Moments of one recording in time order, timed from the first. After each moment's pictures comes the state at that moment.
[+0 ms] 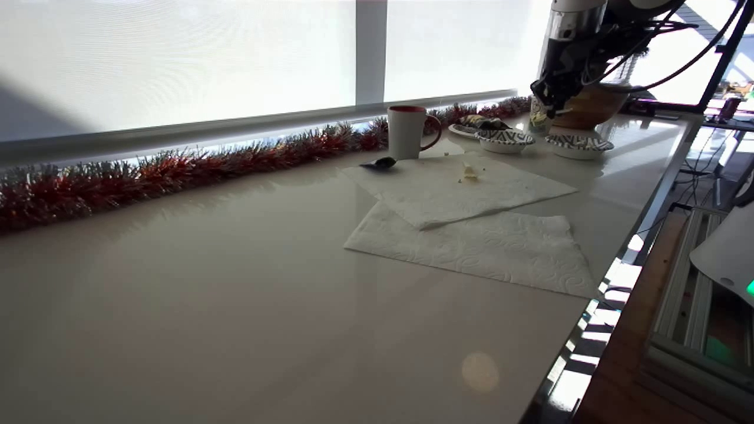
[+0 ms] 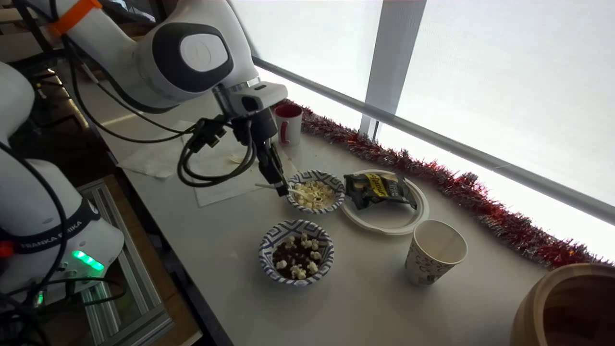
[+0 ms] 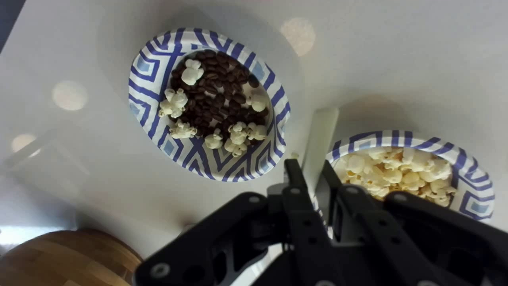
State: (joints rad) arm -0.43 -0.20 -0.08 -2.74 -0.95 2.69 0.93
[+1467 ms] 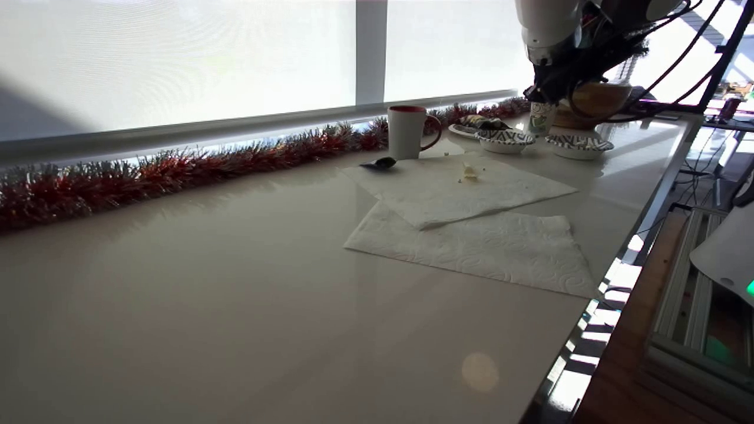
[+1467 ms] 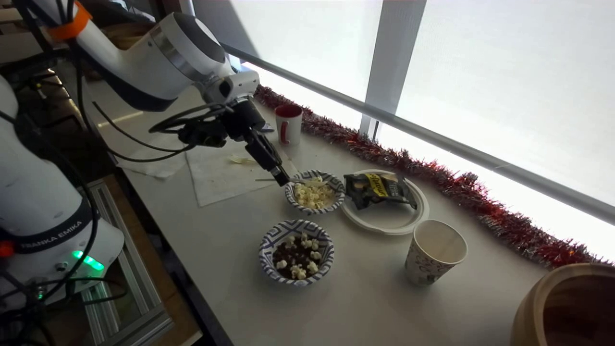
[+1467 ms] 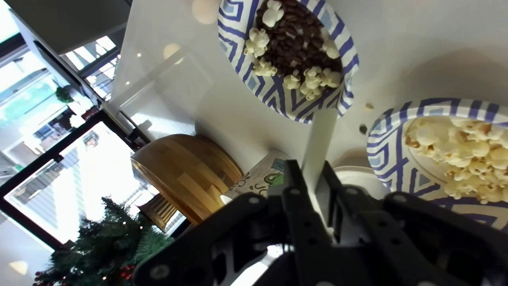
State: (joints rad) arm -0.14 -0.16 -0.07 -2.73 -1.43 2.22 1.57
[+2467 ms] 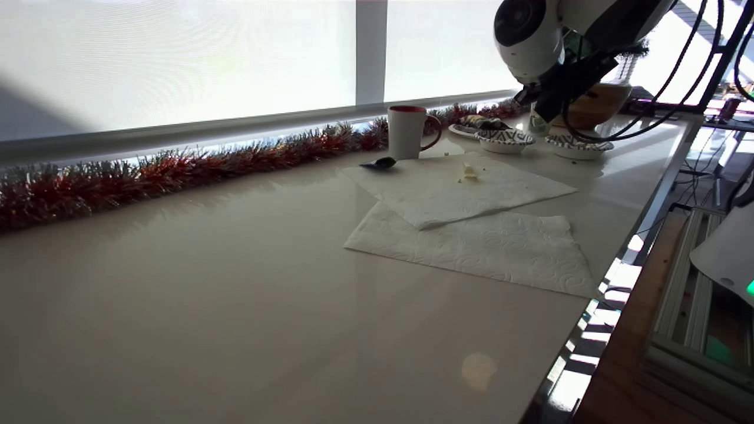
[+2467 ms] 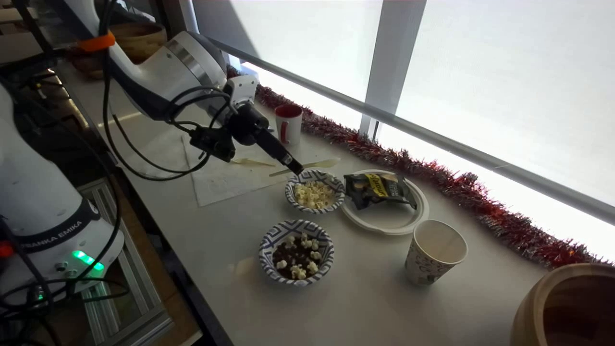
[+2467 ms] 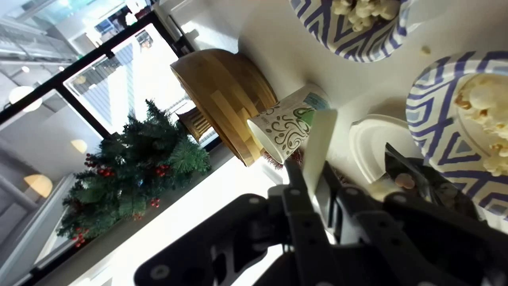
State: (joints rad) arm -0.04 -0.01 -0.03 -2.69 -1.64 1.95 1.71
